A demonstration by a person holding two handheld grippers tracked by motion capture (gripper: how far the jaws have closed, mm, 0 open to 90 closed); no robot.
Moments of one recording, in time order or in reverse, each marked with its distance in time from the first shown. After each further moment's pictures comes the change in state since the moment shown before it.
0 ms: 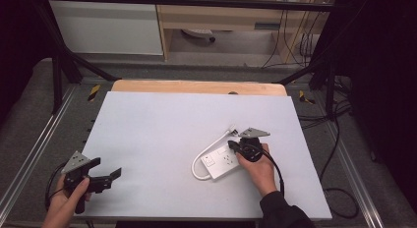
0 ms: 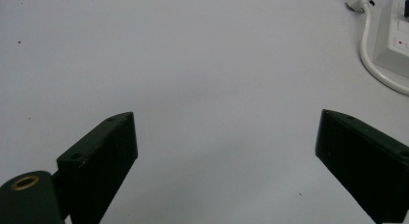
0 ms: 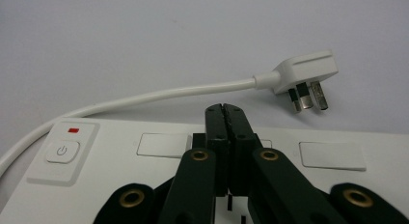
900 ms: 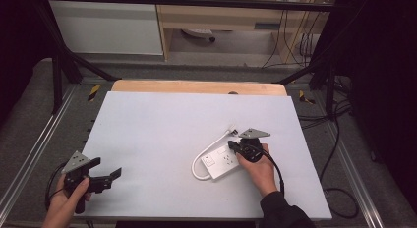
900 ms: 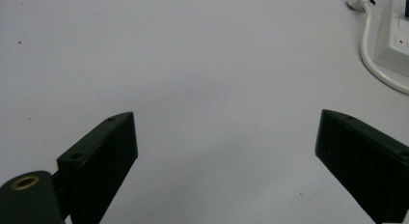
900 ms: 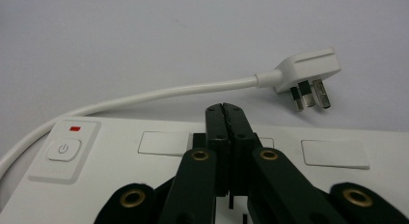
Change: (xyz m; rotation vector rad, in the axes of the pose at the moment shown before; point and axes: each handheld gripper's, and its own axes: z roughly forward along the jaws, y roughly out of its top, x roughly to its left) left arm 0.000 0.000 0.000 0.003 0.001 0.004; right arm -0.001 -0.002 0.000 -0.007 0.010 -0.002
